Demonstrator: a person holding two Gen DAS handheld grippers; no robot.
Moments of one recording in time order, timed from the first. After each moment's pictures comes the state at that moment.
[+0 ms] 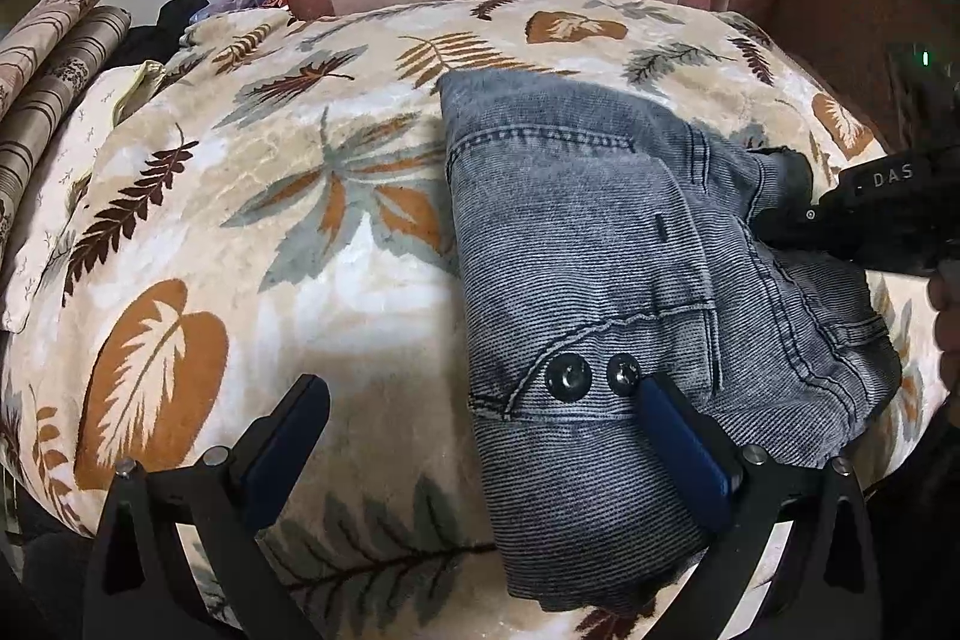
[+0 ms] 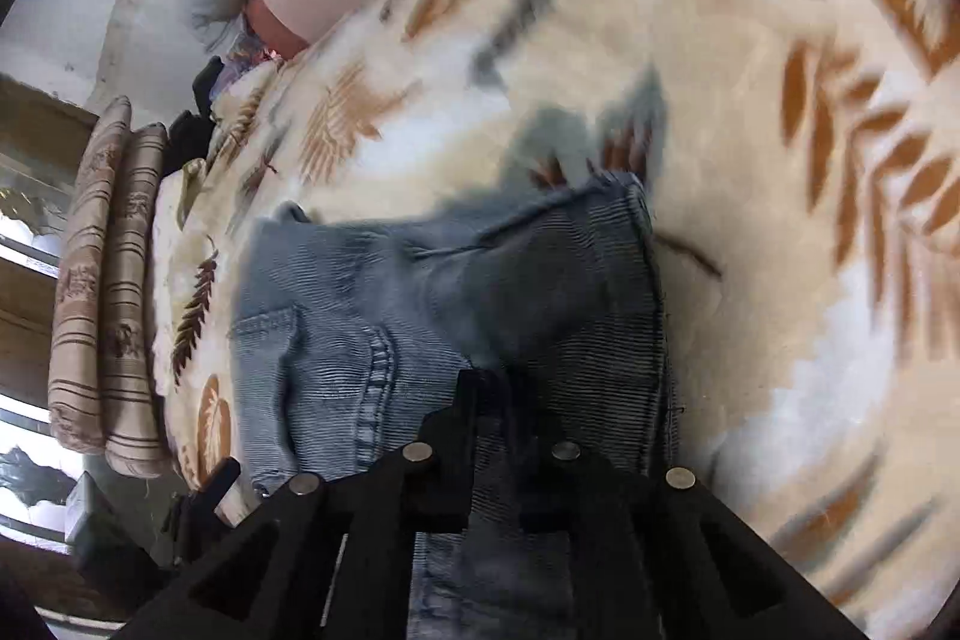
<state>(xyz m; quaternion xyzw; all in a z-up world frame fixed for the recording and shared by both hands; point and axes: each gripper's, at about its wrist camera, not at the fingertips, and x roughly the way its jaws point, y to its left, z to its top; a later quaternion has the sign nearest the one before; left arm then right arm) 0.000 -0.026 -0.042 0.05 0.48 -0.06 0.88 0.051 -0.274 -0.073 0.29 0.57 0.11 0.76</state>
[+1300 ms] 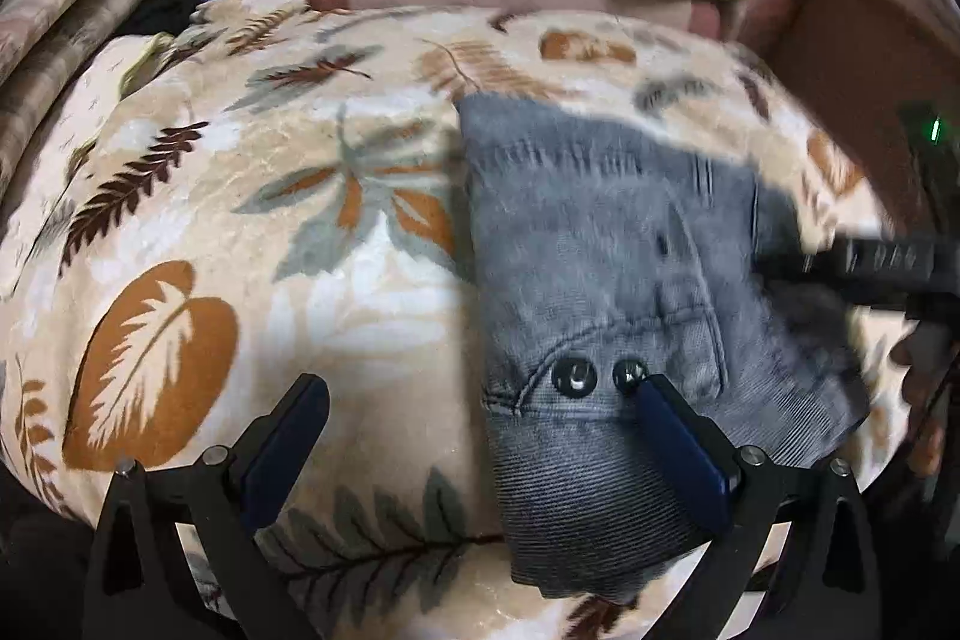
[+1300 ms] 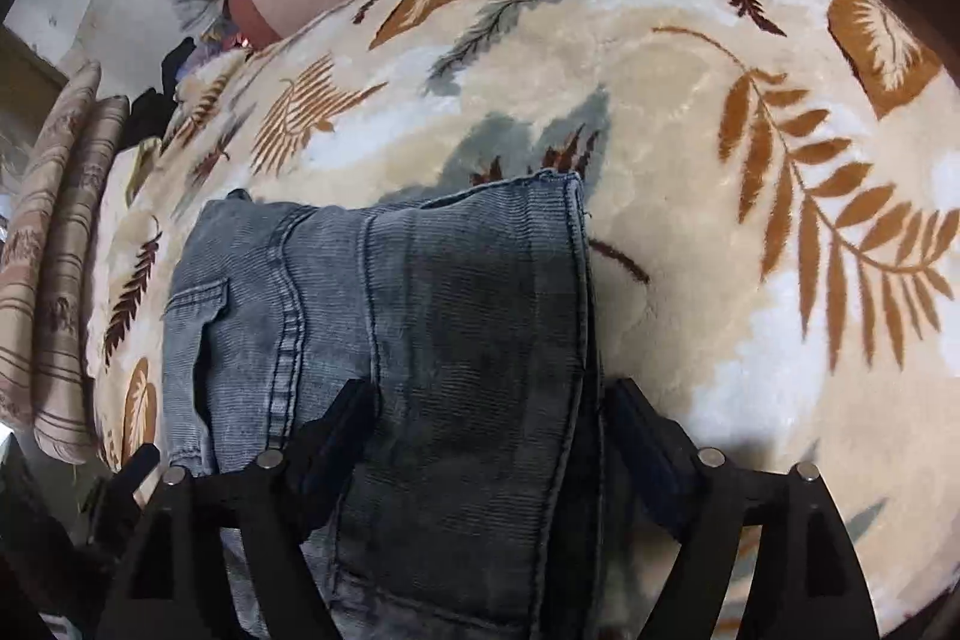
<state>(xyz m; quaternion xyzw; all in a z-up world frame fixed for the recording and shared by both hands) -0.003 -0.004 -0.025 -0.02 0.47 -0.07 0.88 0.044 -0.258 -0.060 0.18 0.57 0.05 0.80</state>
